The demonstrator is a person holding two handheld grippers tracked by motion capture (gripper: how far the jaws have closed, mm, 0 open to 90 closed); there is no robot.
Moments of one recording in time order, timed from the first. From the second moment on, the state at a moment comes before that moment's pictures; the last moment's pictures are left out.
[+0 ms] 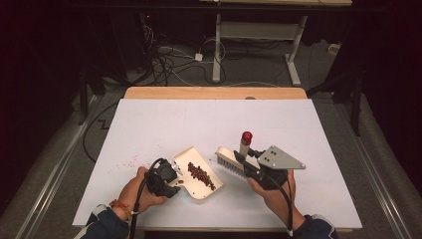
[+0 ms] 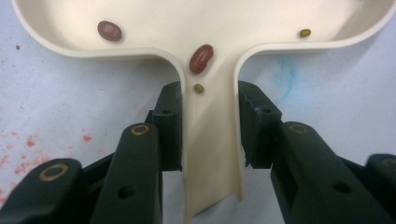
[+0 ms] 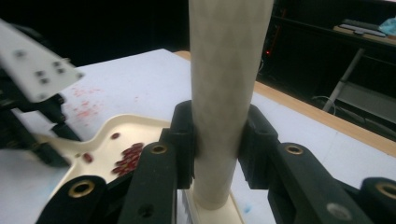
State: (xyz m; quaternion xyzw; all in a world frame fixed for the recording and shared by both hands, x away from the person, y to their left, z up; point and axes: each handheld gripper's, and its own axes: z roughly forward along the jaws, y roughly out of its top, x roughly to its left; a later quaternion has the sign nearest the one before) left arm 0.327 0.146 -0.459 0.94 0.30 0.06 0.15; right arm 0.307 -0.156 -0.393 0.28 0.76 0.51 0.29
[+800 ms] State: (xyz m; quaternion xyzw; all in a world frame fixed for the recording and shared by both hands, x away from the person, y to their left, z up) left arm 0.329 0.151 -0.459 0.94 0.31 0.05 0.16; right arm 0.311 -0.110 -0.396 0.24 0.78 0.52 0.26
